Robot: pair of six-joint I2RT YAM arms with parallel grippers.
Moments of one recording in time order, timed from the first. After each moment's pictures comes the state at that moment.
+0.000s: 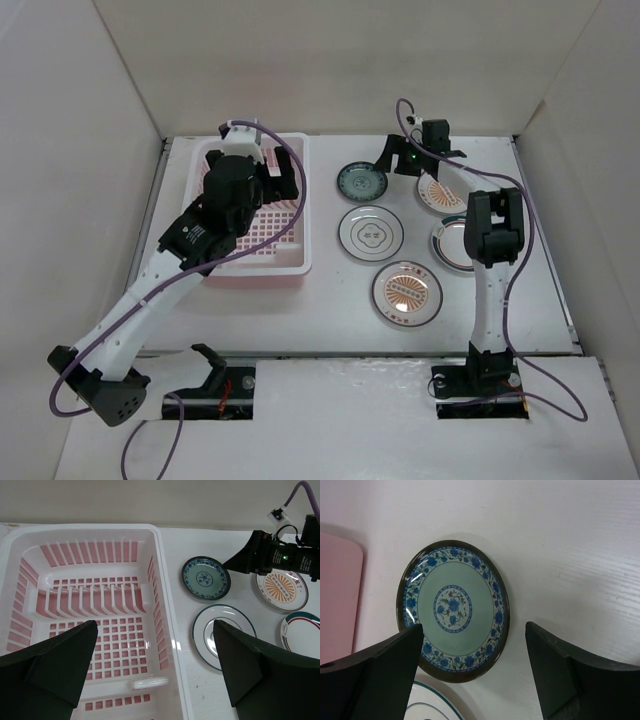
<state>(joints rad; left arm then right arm) -0.65 1.13 1.33 -0.47 -0.46 -0.31 0.13 2.30 1.85 -0.20 -0.45 0.28</state>
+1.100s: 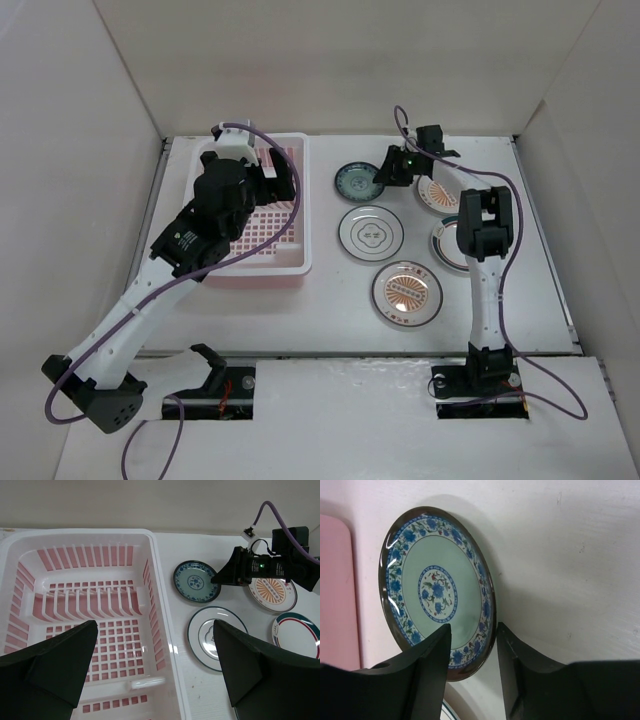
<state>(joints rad) -0.65 1.08 1.32 -0.46 -0.43 -0.31 0.13 2.45 2.00 -0.39 -0.55 0.31</state>
